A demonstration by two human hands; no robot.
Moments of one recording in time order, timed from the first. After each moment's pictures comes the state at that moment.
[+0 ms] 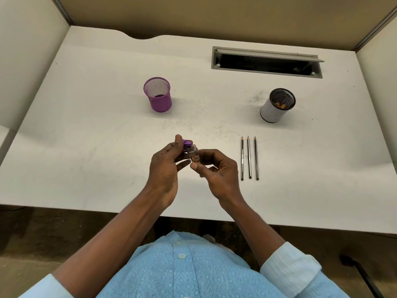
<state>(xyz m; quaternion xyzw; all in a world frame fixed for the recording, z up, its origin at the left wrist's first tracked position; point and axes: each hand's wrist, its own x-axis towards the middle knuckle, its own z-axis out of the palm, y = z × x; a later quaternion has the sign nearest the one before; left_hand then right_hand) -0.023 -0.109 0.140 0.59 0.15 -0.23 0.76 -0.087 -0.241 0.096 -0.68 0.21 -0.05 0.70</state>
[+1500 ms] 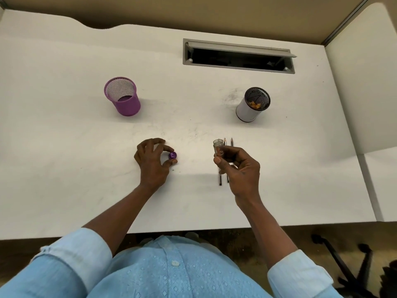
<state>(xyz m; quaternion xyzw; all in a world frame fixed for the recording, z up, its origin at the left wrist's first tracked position) 0.041 -0.139 -0.018 0.92 -0.13 -0.07 0.37 -0.093 -0.342 0.084 -0.65 0.31 -0.16 0.68</state>
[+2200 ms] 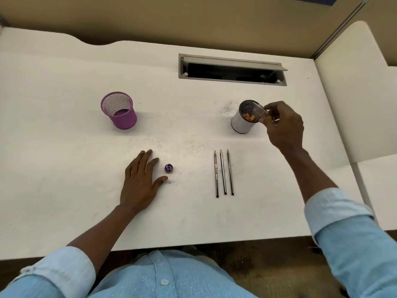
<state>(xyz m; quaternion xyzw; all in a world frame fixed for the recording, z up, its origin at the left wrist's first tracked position) 0.047 -0.096 -0.036 0.94 -0.28 -0.06 0.19 -0.016 -0.526 0.115 -0.92 0.26 -0.20 0.22</state>
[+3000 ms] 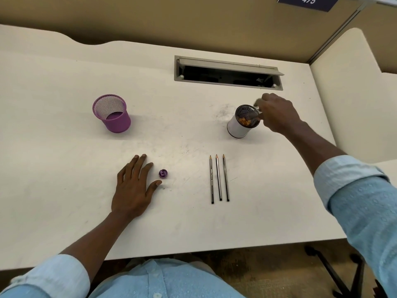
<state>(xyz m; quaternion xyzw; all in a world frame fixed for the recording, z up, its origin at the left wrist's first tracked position) 0.047 -0.100 -0.029 0.94 -0.29 -0.04 0.15 0.047 -0.568 0.138 -0.99 0.08 0.03 -0.08</state>
